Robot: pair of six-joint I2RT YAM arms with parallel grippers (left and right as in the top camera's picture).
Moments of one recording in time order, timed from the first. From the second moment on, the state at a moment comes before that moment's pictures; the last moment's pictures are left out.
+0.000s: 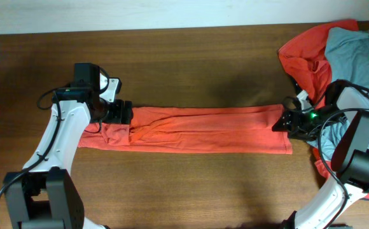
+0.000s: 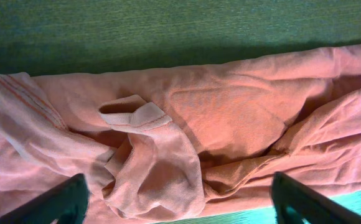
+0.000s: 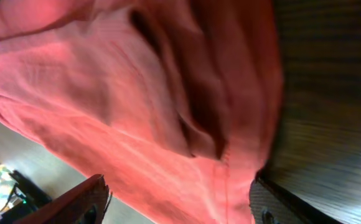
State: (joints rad) left arm 0.00 1.71 1.27 -0.84 0.17 0.09; right arm -0.41 2.07 1.35 -1.11 -0.55 -0.34
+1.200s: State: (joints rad) left arm 0.00 1.71 1.27 -0.85 0.17 0.09; right arm -0.40 2.06 1.33 -0.91 -0.55 0.03
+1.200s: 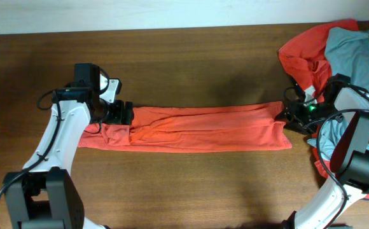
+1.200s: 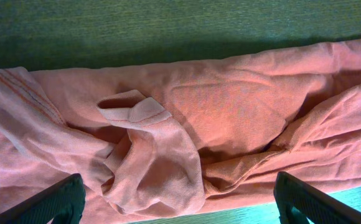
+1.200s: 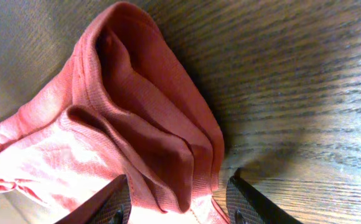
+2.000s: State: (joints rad) left arm 0.00 1.71 1.27 -0.86 0.17 0.09; right arm -0.31 1.92 1.43 -1.05 -0.50 0.03
